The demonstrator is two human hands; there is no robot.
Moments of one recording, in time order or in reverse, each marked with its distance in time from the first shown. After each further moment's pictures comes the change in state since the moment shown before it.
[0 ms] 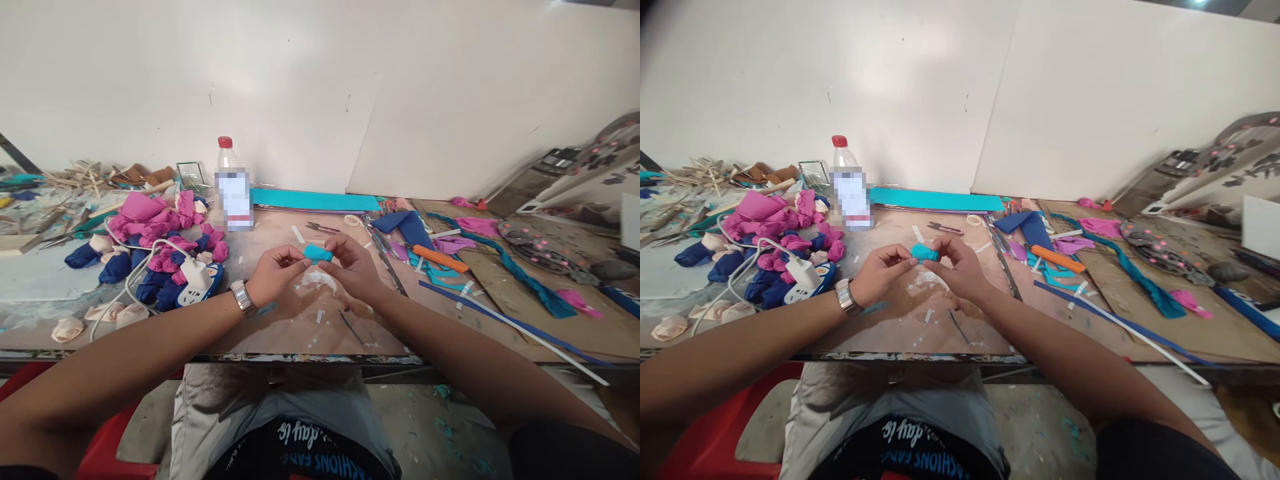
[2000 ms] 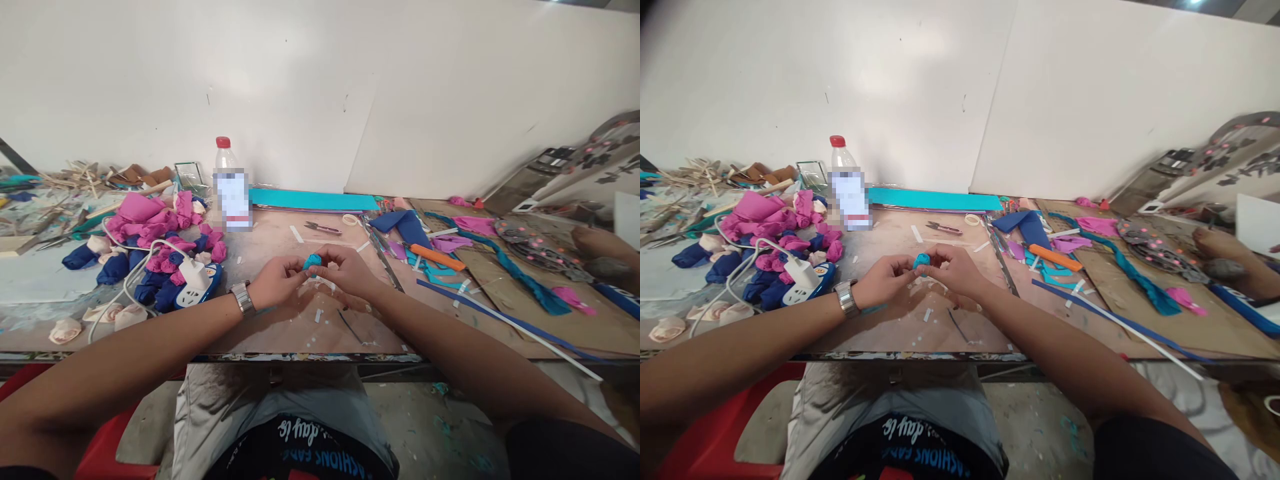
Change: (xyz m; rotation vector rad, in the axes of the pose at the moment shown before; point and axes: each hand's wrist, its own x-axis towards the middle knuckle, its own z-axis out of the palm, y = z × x) left_hand -0.005 -0.001 0.000 0.342 -0.223 -0.088; right_hand 0.005 0.004 -0.007 -0.365 -0.177 0.109
